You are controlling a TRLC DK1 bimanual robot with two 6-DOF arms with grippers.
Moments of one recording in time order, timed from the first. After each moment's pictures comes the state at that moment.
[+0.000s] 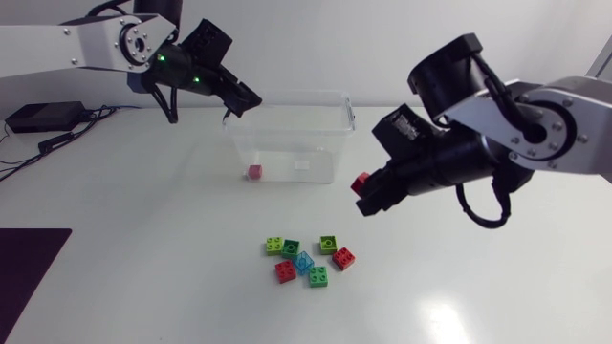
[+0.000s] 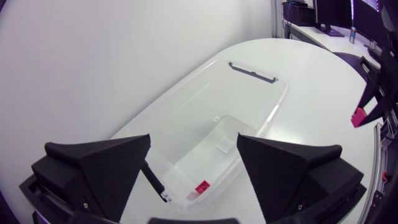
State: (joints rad) left arm -0.23 1.88 1.60 -0.34 0.33 0.52; right arm 0.52 1.38 1.03 -0.58 -0.07 -0.16
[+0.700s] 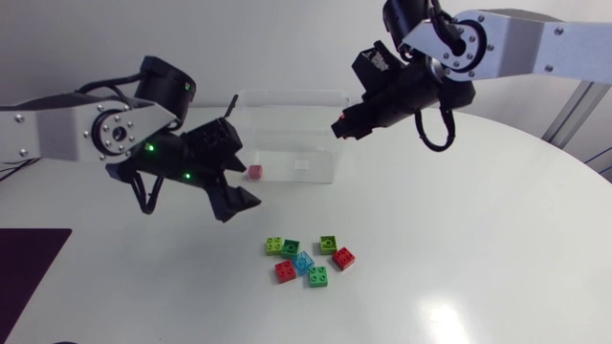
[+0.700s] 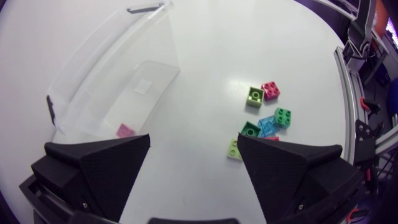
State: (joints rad) left arm -0.37 1.57 1.05 -0.43 0.33 0.72; right arm 0.43 1.73 1.47 -0.58 -0.09 -0.16
